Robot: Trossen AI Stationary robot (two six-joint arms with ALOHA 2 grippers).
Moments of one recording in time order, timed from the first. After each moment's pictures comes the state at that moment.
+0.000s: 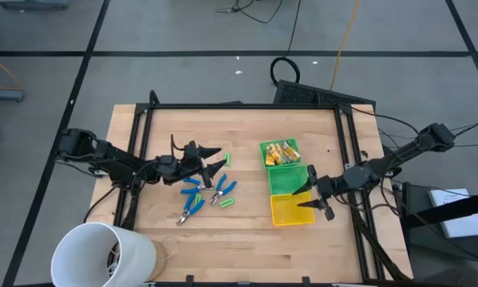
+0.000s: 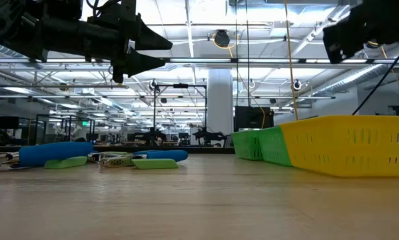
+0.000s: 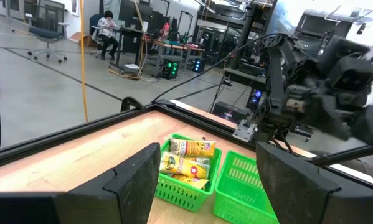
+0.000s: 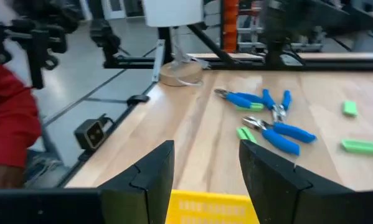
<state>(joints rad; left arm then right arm) -0.11 1.40 0.40 1.05 -0.49 -0.24 0.43 0.70 0.28 0.26 0.13 0.13</state>
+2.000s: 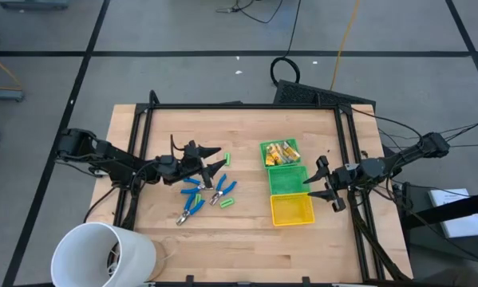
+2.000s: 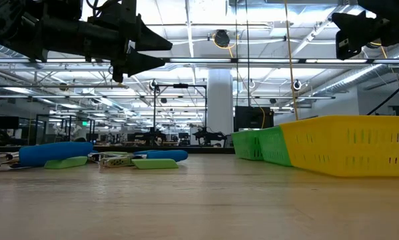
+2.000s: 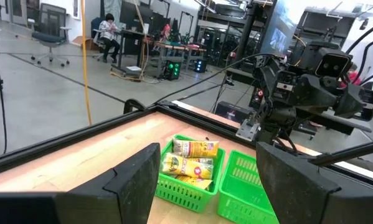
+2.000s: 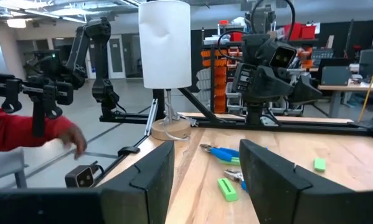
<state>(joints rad) -0.11 1.40 0.40 1.05 -0.49 -0.21 0.39 0.34 0.10 0.36 0.13 0.04</state>
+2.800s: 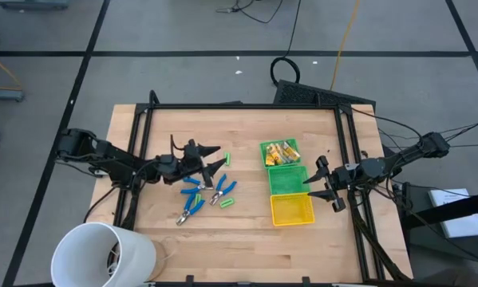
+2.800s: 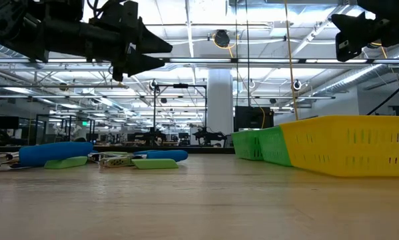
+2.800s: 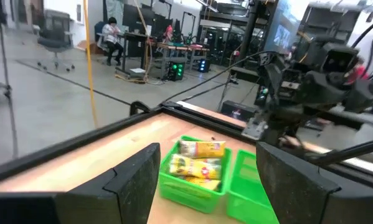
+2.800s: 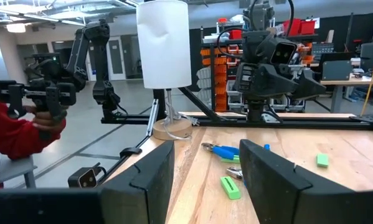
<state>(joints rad) -0.10 1.40 0.40 1.05 -0.50 -0.17 0.39 0.34 0.10 0.36 0.13 0.07</state>
